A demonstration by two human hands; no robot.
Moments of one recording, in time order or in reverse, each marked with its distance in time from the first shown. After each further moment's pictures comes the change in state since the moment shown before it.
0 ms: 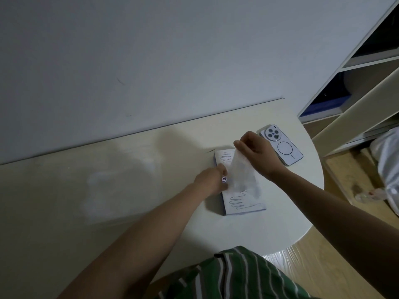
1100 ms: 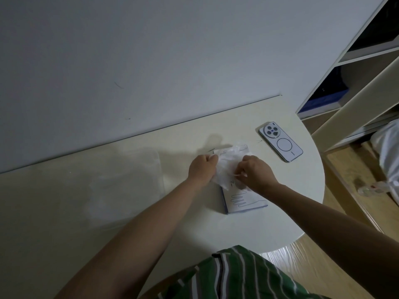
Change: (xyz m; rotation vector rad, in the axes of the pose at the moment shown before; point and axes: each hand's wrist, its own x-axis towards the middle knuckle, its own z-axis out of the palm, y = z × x) left_hand -0.003 -0.008 -0.016 -0.661 0.323 -0.102; right_hand -0.026 0.039 0.027 -0.729 -0.179 -0.078
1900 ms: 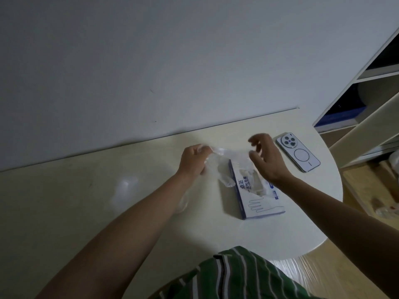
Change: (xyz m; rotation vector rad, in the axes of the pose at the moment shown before) left_hand -0.023 0.000 -0.081 -0.339 0.147 0.117; right_hand 0.019 -0.035 -0.037 0.540 0.329 -0.046
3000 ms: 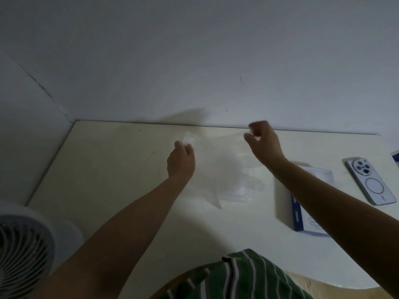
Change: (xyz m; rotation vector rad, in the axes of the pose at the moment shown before) left_hand -0.046 -0.059 -0.177 0.575 0.595 -0.136; right_hand 0.046 -0.154 0.134 0.075 -0.108 0.142
